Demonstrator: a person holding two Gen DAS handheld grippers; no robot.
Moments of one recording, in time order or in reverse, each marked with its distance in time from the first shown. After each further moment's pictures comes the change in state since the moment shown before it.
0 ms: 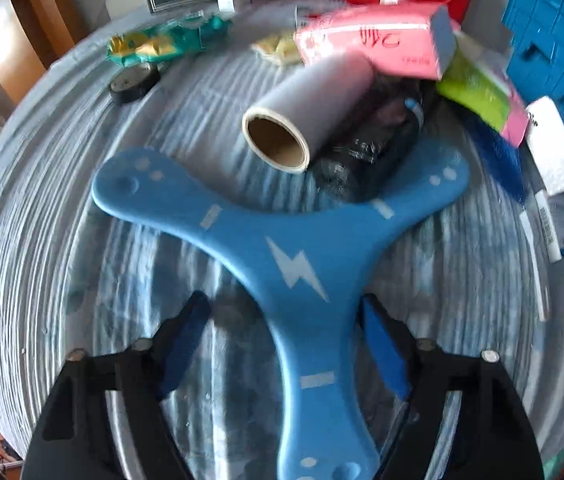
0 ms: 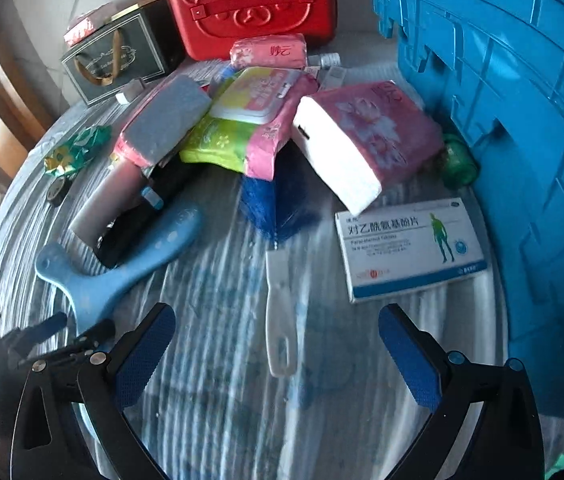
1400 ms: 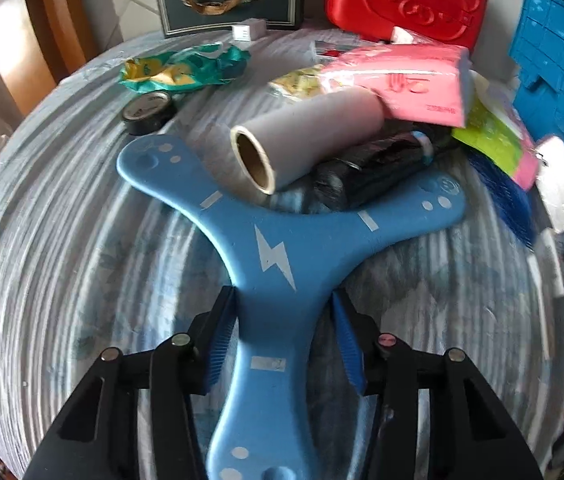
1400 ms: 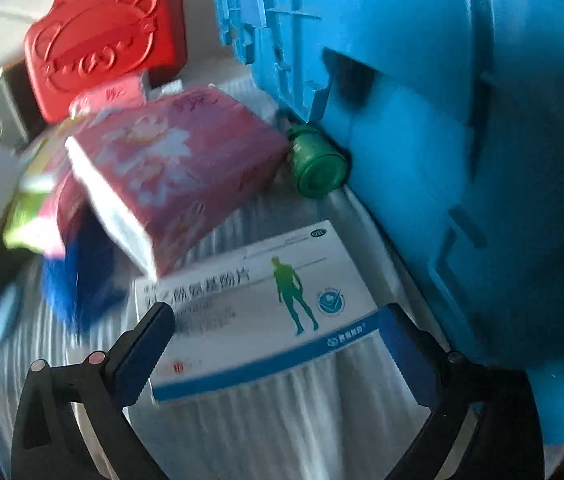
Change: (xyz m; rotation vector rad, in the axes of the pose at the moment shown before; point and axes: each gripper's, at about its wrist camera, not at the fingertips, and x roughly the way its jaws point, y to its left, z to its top) left arm -0.001 0.015 0.008 -0.015 -0.116 -0.026; right arm 0.043 -0.091 0.003 0.258 -0.185 -0.319
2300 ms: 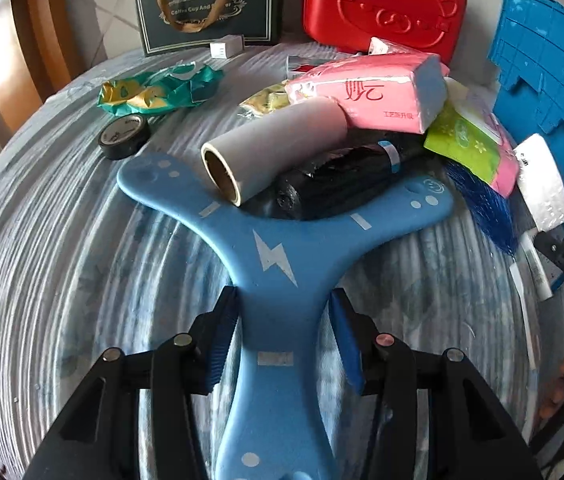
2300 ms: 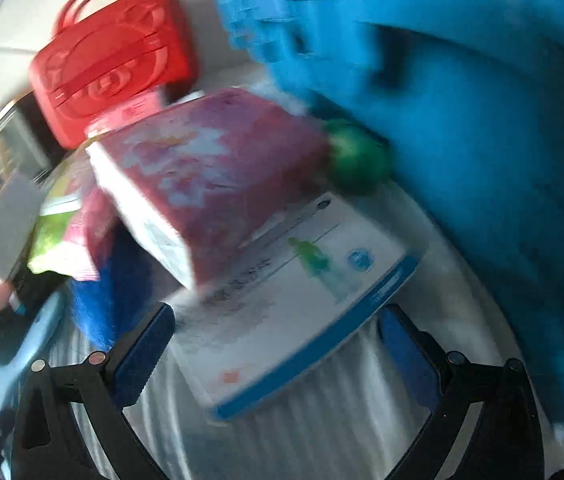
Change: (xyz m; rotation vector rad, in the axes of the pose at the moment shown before) left arm 0.006 -0.011 0.013 0.002 -0.044 -0.021; right arm -0.001 0.005 -0.008 0.042 -0.005 0.155
